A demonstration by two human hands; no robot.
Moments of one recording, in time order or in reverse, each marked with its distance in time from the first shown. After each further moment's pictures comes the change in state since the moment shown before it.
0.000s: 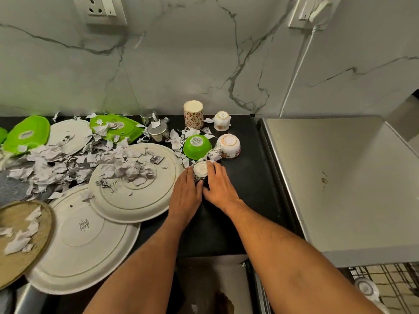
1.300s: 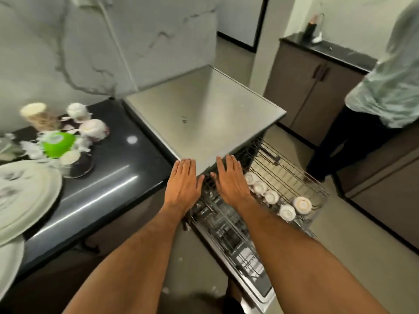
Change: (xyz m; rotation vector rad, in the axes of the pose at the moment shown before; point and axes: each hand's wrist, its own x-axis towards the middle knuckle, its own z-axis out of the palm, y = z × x) left_hand -0.210 0.225 0.079 0.328 -0.198 0.832; right_hand -0.379 0.138 -0.100 -0.301 0.246 0.637
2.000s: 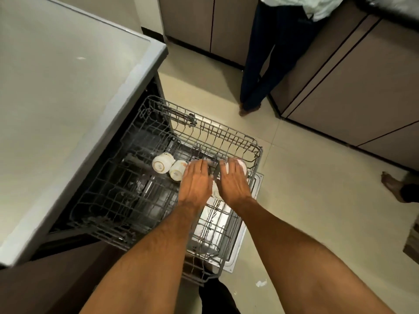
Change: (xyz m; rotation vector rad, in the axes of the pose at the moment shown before) left_hand 0.133 0.332 0.236 -0.220 -0.374 0.405; right_hand -0.053 0.351 0.131 0.024 -0.264 0.573
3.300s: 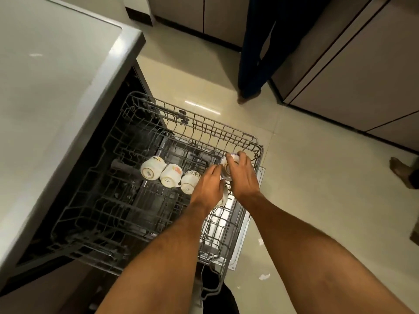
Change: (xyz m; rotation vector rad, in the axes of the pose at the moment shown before) left_hand 0.054 0.025 0.062 -0.426 -0.199 -0.018; right_hand 0.051 0.050 0.014 0.118 -0.004 0.113
